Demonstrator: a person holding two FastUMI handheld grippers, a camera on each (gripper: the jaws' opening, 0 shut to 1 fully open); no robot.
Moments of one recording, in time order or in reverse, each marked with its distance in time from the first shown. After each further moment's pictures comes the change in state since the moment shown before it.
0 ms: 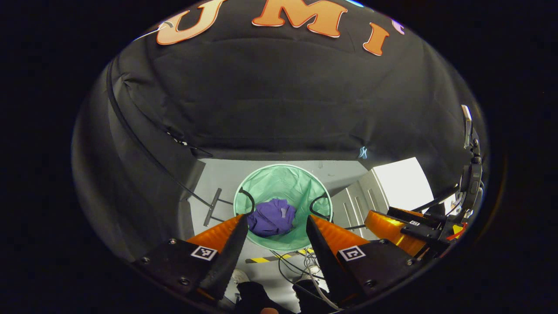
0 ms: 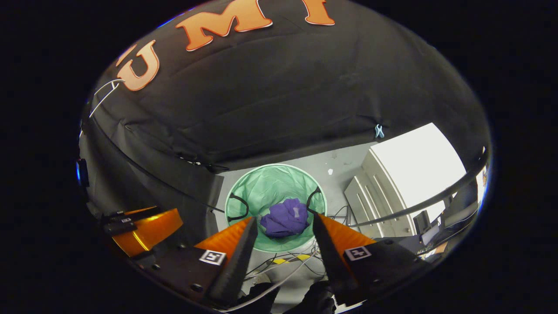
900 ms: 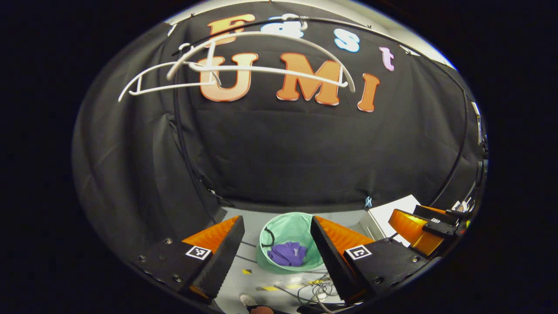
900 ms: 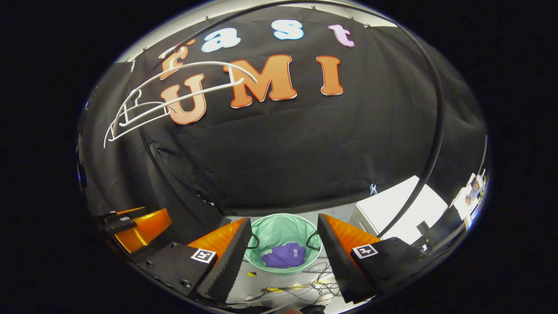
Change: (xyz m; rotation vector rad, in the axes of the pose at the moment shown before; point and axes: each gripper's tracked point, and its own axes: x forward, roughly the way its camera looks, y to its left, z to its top) left arm -0.190 0.045 0.036 -0.014 -0.486 0.097; right arm -0.190 0.060 0.051 -0.126 -0.476 0.033
